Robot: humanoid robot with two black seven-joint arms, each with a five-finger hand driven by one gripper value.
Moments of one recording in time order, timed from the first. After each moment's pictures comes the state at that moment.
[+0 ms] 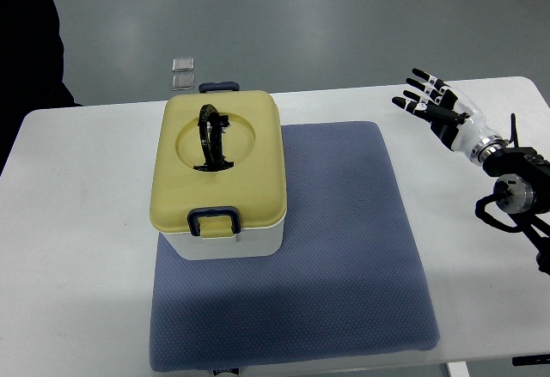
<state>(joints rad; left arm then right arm) 0.03 0.00 -0.02 -0.14 0.02 -0.09 0.04 0.56 -0.35 0.90 0.89 -0.43 0.08 0.19</state>
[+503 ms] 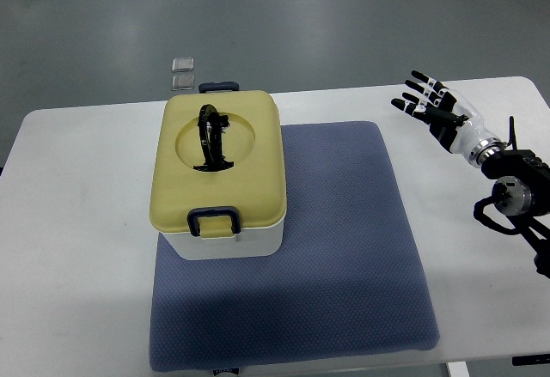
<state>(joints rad) 0.03 0.00 -0.02 -0.13 0.02 -0.09 0.04 0.55 -0.34 0.90 0.89 -0.43 0.08 0.19</state>
